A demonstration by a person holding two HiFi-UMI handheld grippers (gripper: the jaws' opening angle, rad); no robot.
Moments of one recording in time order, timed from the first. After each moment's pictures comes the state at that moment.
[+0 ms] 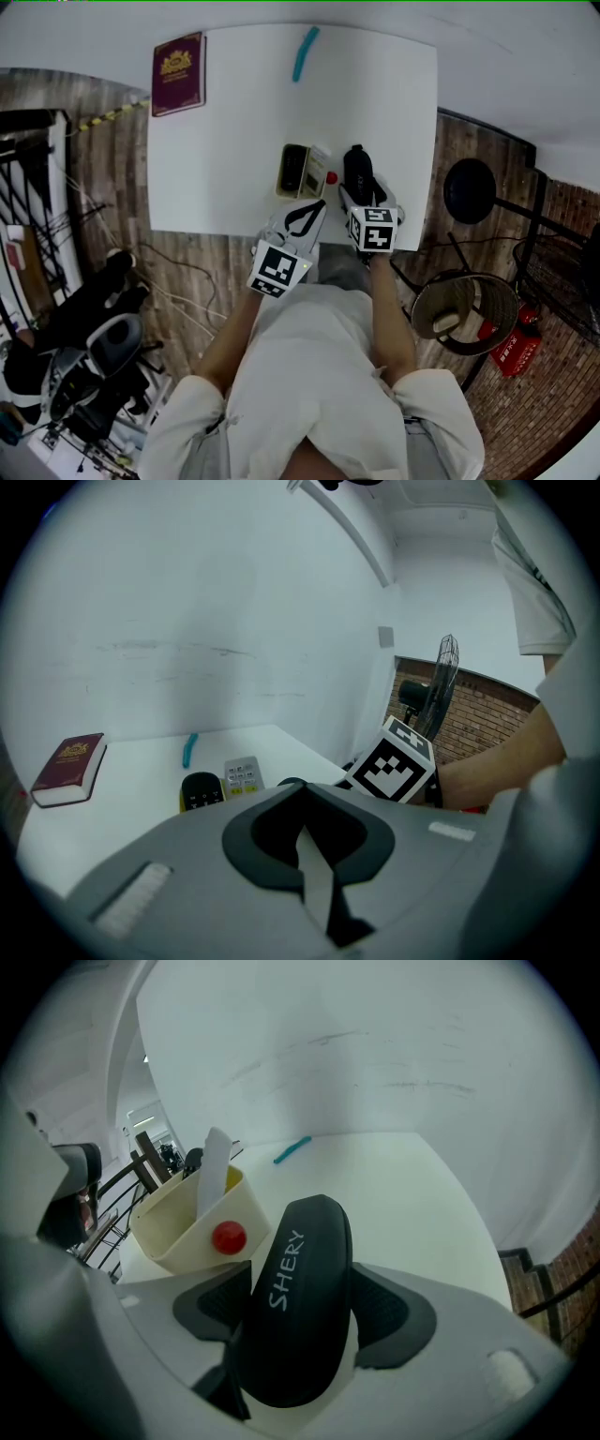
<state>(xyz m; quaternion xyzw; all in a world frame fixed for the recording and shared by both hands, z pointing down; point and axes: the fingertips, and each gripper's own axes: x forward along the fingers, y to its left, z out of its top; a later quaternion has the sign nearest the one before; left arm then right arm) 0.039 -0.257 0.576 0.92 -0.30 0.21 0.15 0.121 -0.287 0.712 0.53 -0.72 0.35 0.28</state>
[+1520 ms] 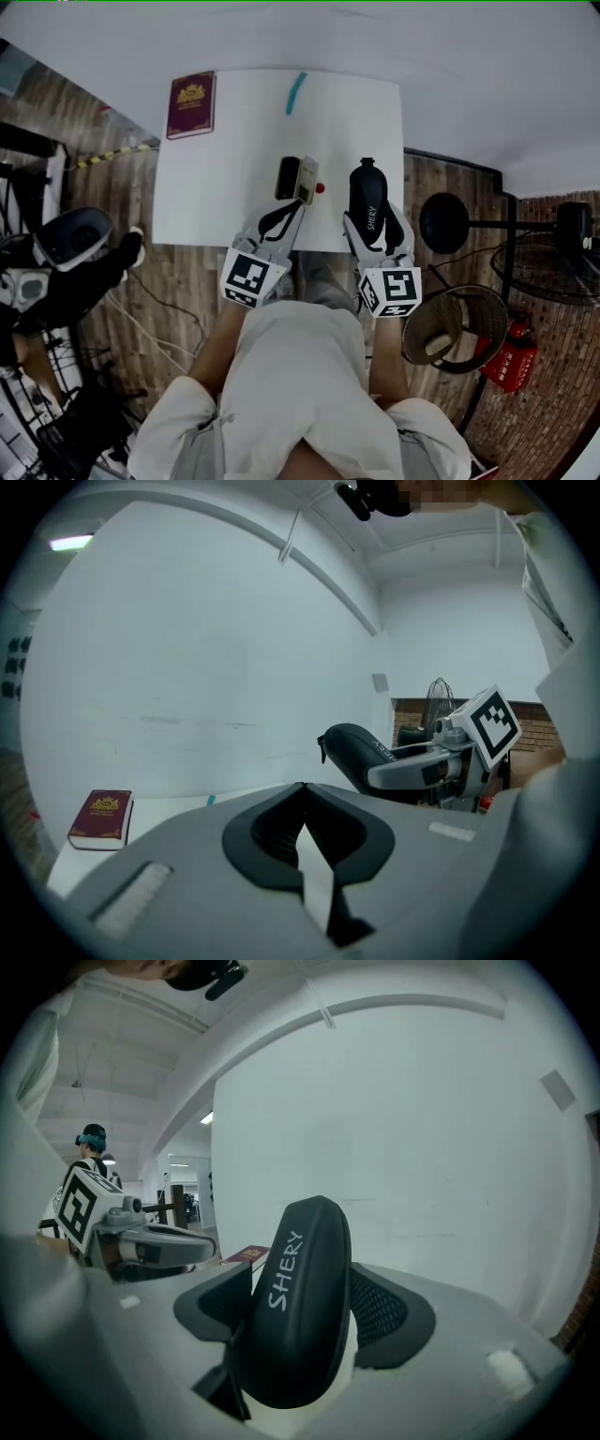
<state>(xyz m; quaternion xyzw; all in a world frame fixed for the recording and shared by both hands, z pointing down) -0.002 -0.231 0.444 0.93 -0.35 0.08 0.07 0.115 -0.215 0.448 0.58 -0.80 0.11 0.10</state>
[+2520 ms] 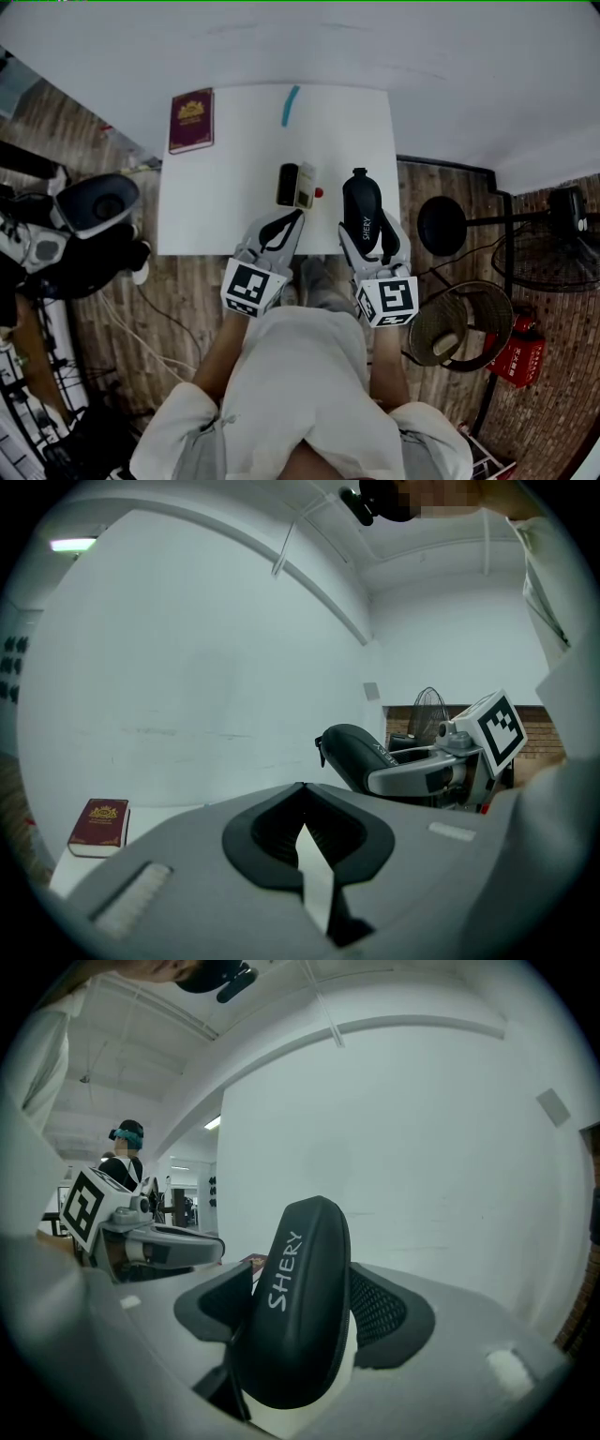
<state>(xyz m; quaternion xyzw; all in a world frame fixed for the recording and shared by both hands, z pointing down) -0.011 -0.208 0.421 0.94 -0.33 0.06 0.06 0.094 -0.185 0.424 0.59 -0.80 0.08 0.08</state>
